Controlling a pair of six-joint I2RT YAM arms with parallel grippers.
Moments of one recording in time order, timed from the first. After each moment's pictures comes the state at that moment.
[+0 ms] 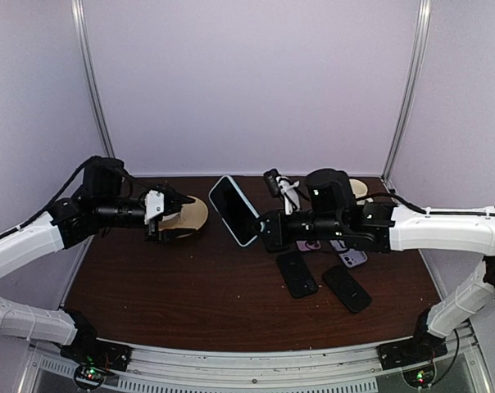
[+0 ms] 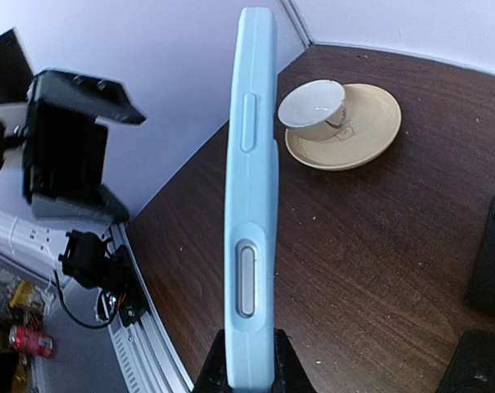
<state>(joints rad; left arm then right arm) -0.62 1.08 0.88 -0.21 0.56 0.88 0.99 1.46 1.08 0.00 -0.14 0.56</state>
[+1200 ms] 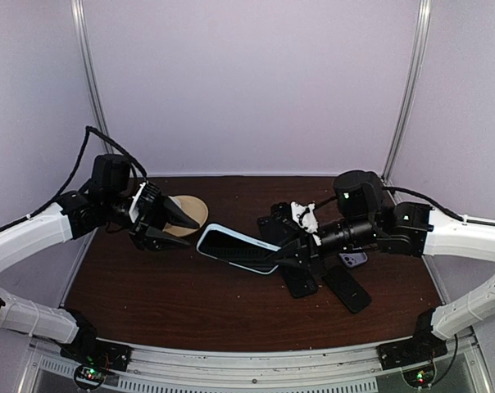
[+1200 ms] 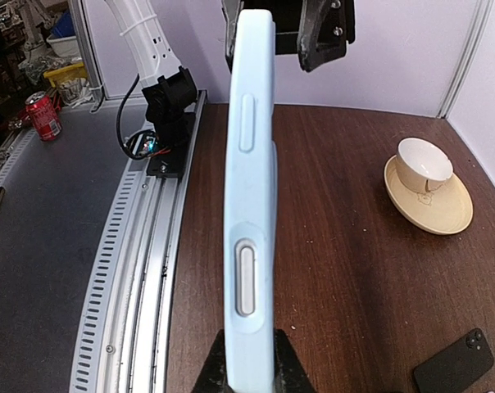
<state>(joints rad) -0.56 1.17 0.94 -0.24 1.24 0.69 0.99 1.24 1.00 -0.22 -0.48 -0.27</state>
